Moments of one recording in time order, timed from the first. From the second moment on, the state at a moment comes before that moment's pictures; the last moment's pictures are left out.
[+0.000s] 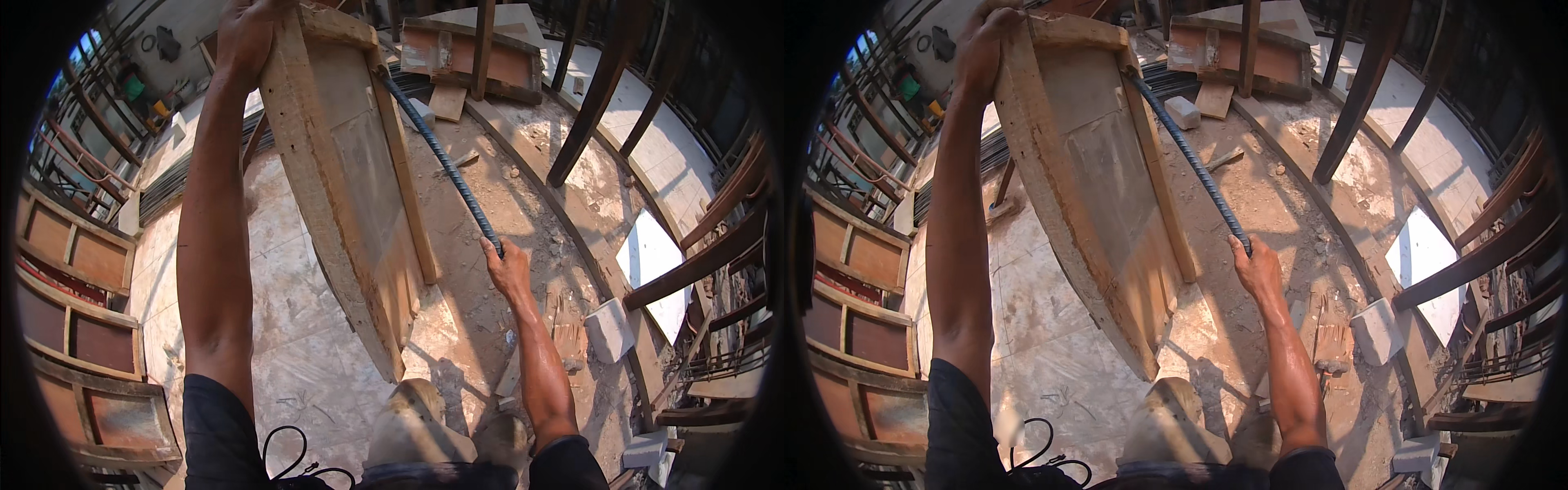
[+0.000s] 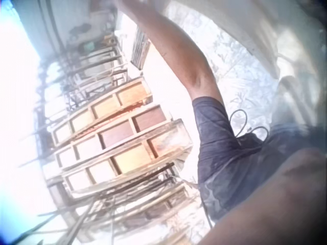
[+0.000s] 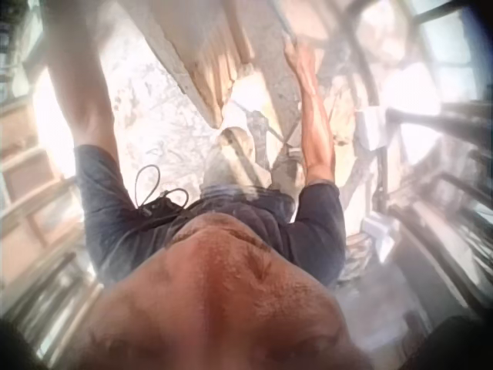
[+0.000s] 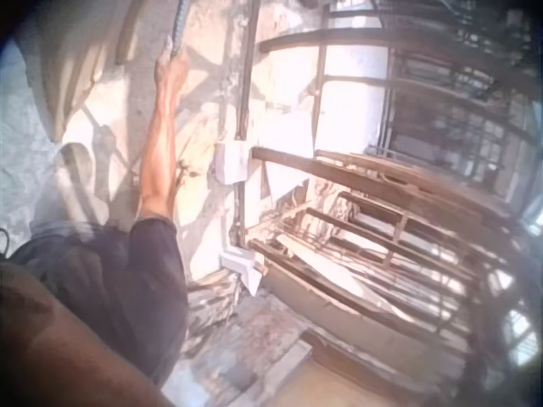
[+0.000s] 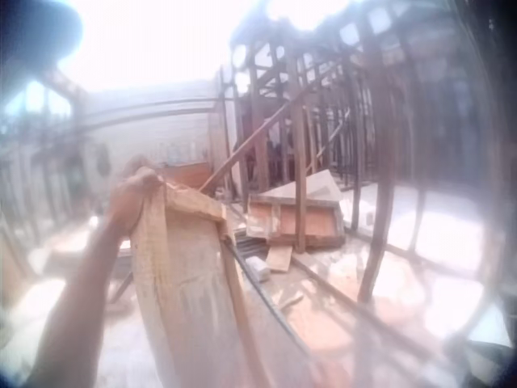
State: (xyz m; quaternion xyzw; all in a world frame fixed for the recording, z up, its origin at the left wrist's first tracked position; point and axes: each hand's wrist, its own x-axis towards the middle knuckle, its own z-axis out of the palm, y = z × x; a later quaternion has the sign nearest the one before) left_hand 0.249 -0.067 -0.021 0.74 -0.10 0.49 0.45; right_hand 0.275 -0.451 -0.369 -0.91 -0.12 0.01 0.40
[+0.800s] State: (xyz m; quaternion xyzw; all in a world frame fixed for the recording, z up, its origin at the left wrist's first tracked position) left_hand 0.279 -0.113 -0.009 0.80 -0.05 0.51 0.32; right_hand 0.342 -0.375 -0.514 -0.91 -0.15 -0.17 0.34
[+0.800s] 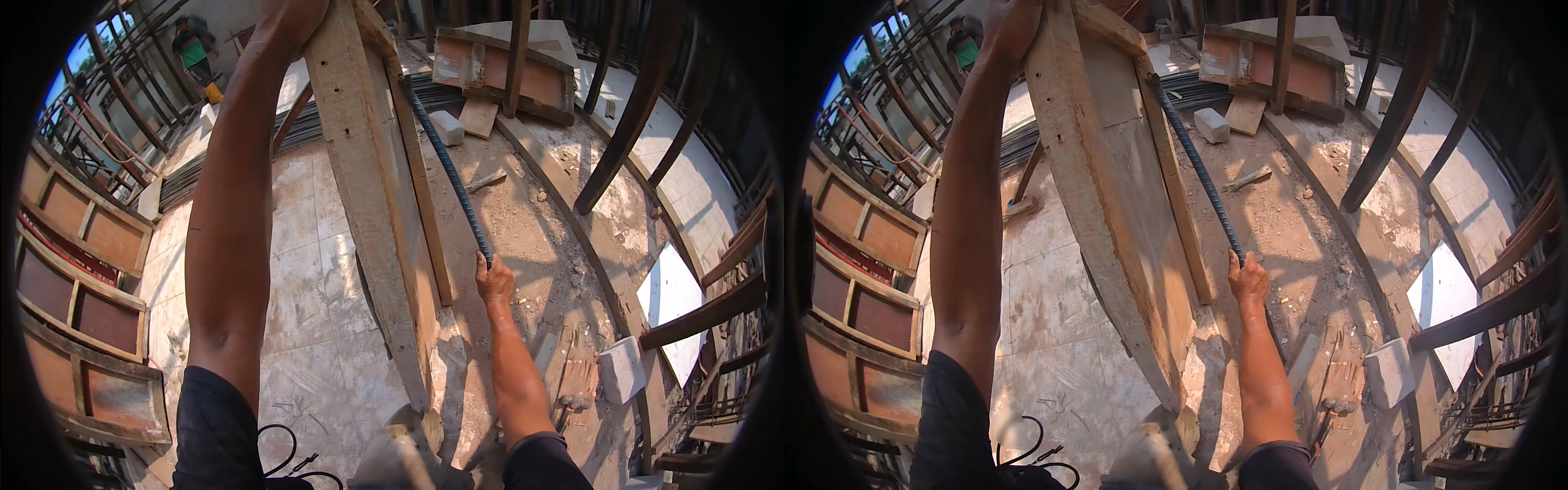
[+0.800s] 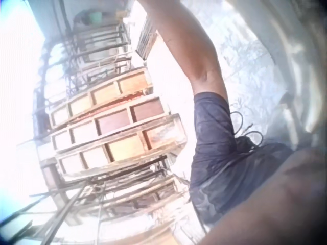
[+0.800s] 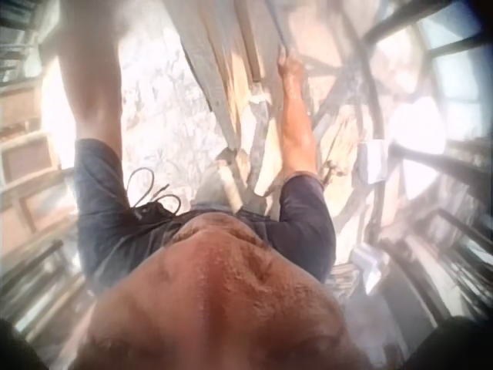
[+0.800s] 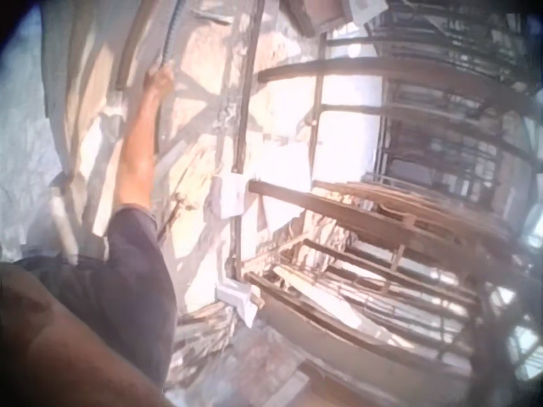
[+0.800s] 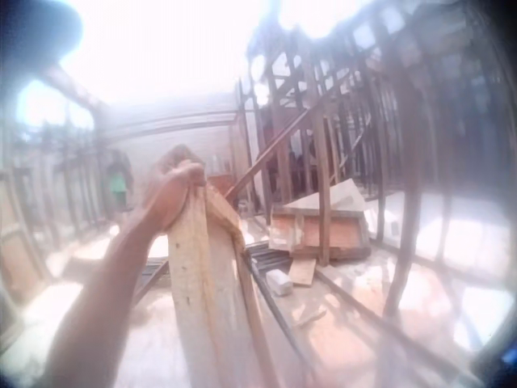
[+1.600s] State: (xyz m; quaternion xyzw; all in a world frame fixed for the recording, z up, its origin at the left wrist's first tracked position) left_hand 0.238 -0.032 -0.017 0.75 -0.12 0.40 0.51; right_hand 0.307 -0.422 -0.479 -0.91 -0.14 -0.09 0.38
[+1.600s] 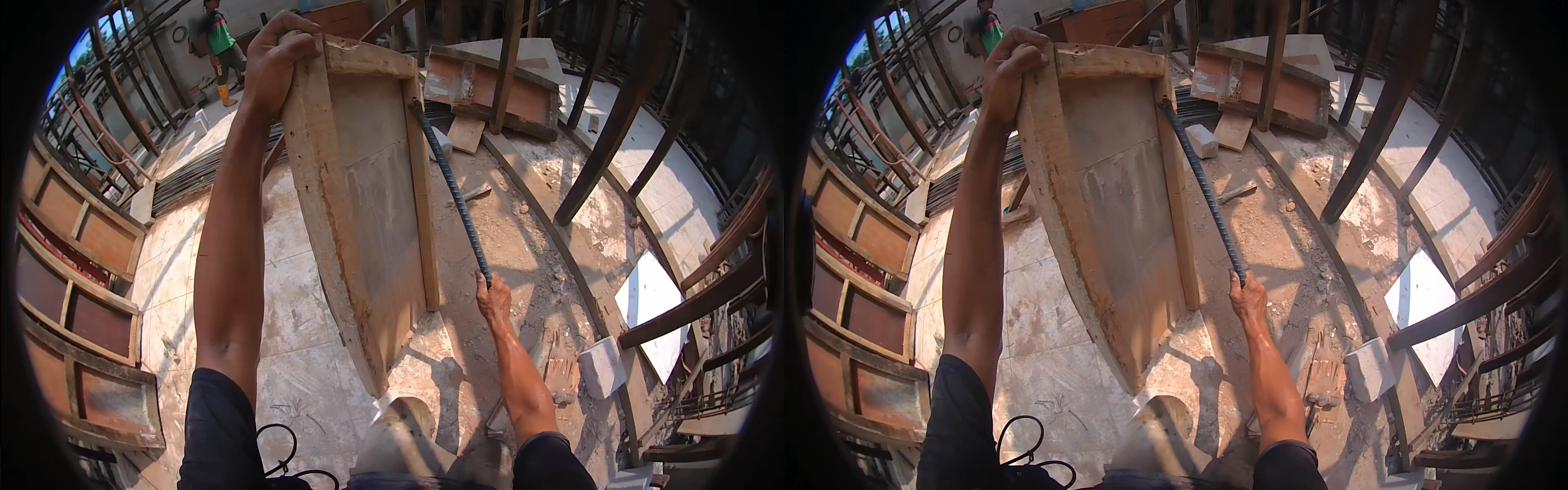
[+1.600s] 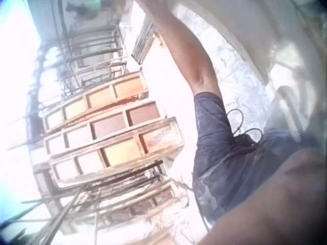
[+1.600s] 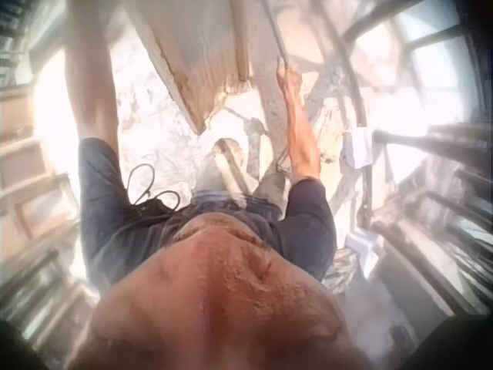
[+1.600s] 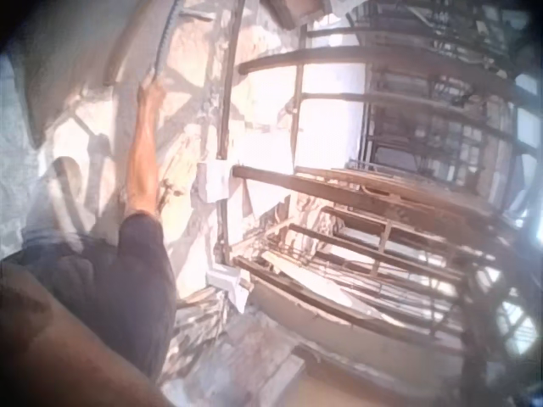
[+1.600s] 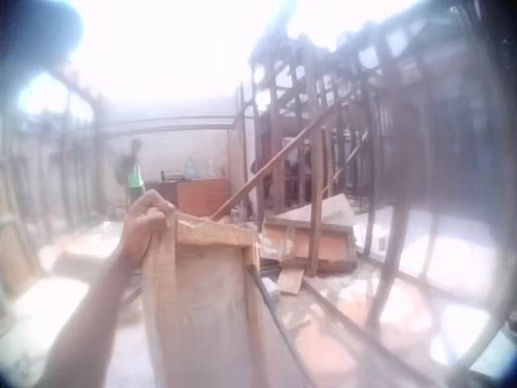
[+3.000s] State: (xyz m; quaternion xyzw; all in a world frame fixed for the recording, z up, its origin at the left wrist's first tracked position) left_hand -0.004 -0.179 -0.024 0.77 0.11 0.55 0.31; right_hand 0.001 -0.536 -0.296 -0.89 -0.08 0.10 0.44
